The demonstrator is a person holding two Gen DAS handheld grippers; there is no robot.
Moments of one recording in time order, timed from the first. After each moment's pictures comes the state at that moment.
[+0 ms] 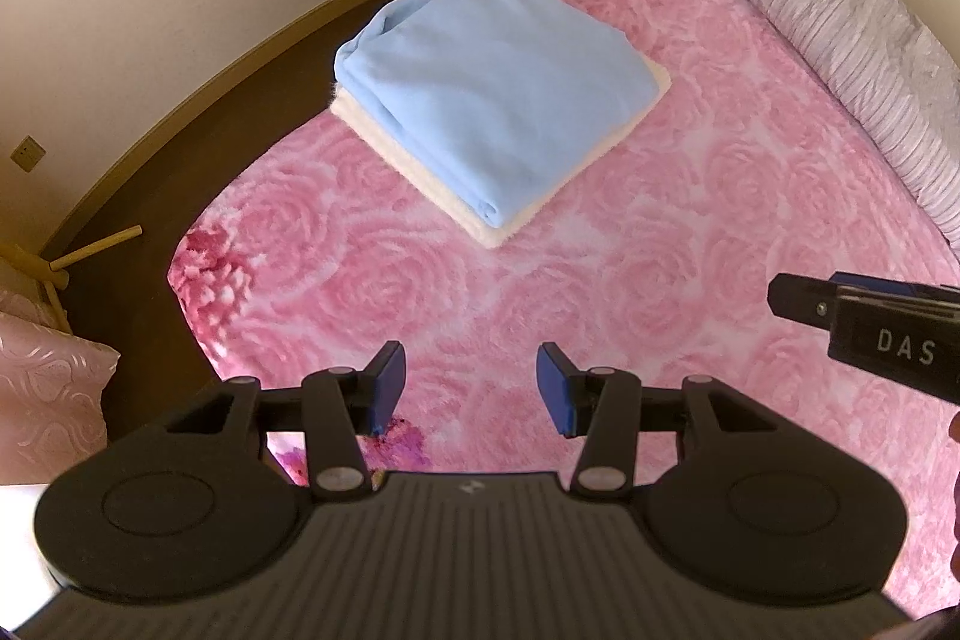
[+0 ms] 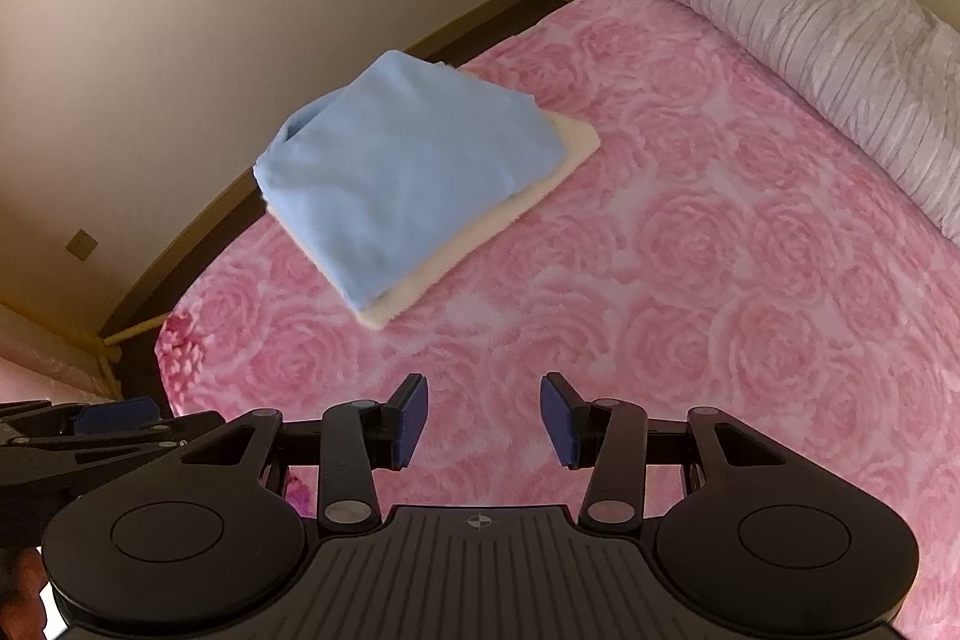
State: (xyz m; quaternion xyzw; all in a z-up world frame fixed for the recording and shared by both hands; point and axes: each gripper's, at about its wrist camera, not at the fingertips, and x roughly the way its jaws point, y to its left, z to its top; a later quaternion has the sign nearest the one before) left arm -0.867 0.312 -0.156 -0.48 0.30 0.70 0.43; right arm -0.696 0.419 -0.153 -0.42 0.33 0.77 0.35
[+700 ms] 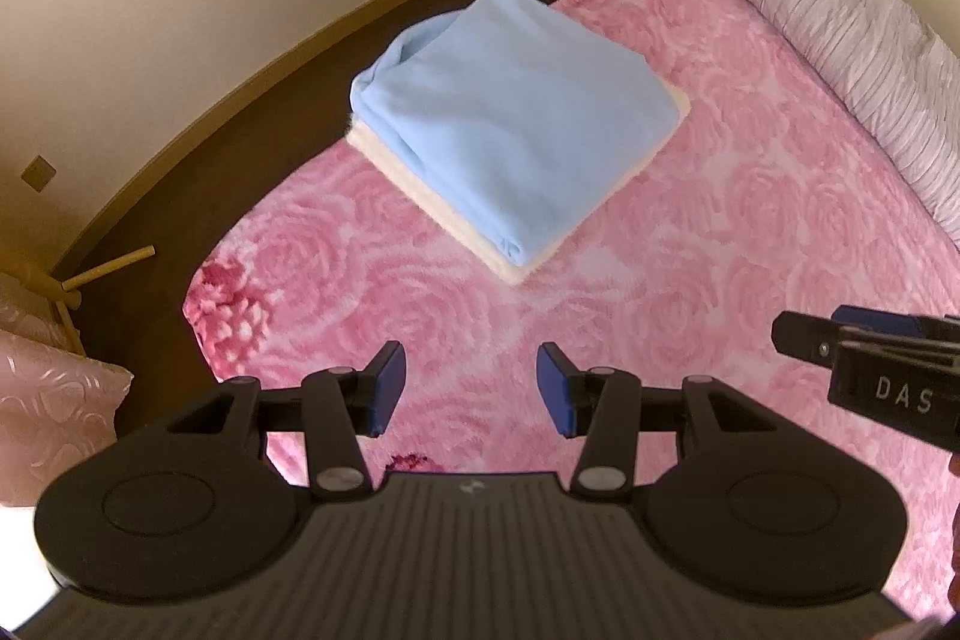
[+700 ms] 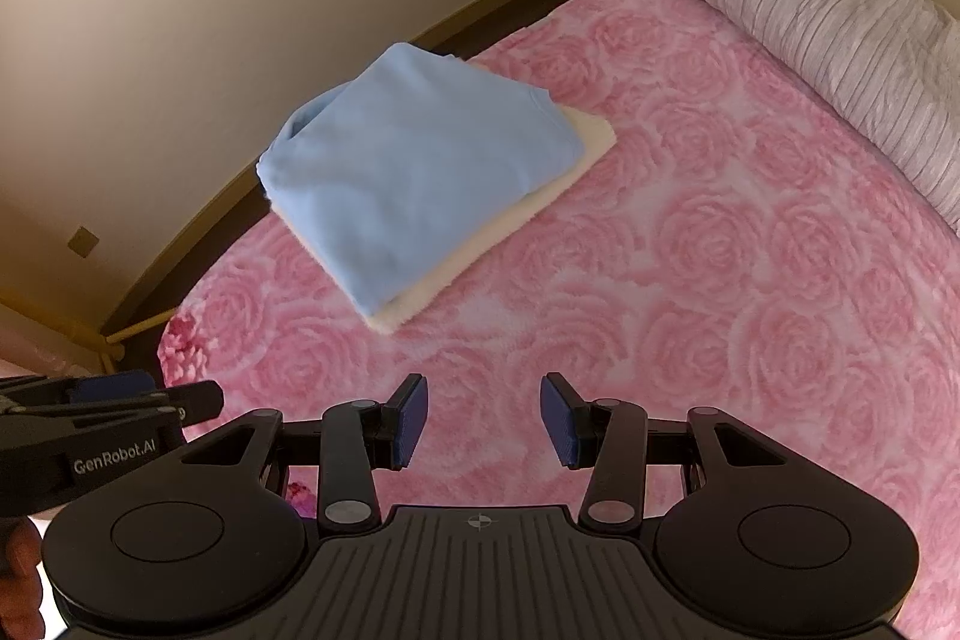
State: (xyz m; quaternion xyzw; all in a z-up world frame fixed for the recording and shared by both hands) left arm -0.883 0.327 -0.153 -0.46 0.30 0.72 0.43; right arm -0.711 0.424 -0.157 -0.42 0.33 0.77 0.35
